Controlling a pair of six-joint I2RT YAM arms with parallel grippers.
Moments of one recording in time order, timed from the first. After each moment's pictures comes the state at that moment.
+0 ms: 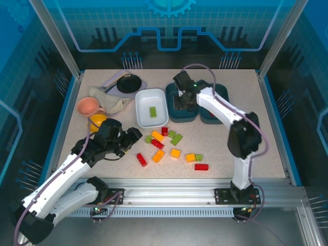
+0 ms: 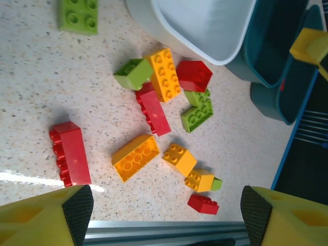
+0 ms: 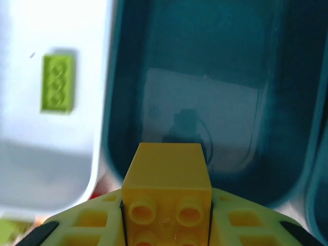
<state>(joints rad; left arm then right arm) -0.51 0.83 0.77 -0.79 0.13 -1.23 0.53 1.99 1.79 -0.94 0.08 0.34</state>
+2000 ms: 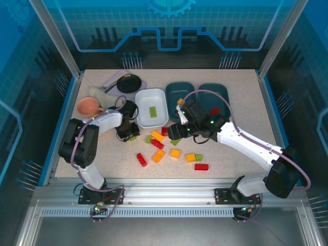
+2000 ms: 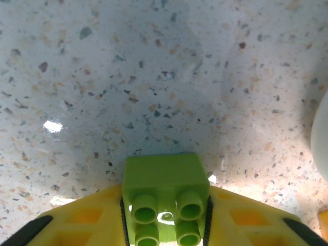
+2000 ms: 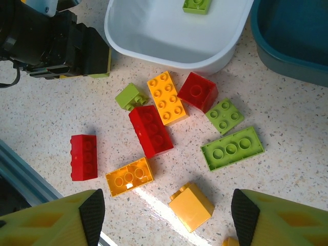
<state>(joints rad) -0.28 1.74 1.03 -0.74 0.06 -0.79 0.75 1.37 1.13 -0.67 -0.11 0.41</state>
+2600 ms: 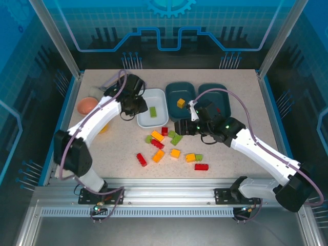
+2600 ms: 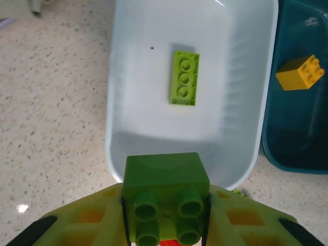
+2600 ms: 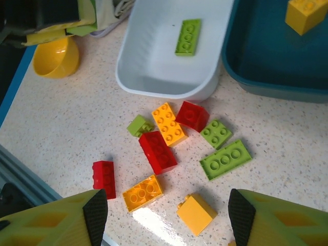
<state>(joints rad) -0.38 1.70 1.52 -0.95 -0.03 -0.74 0.68 1.21 1.07 -0.64 -0.11 0.51</state>
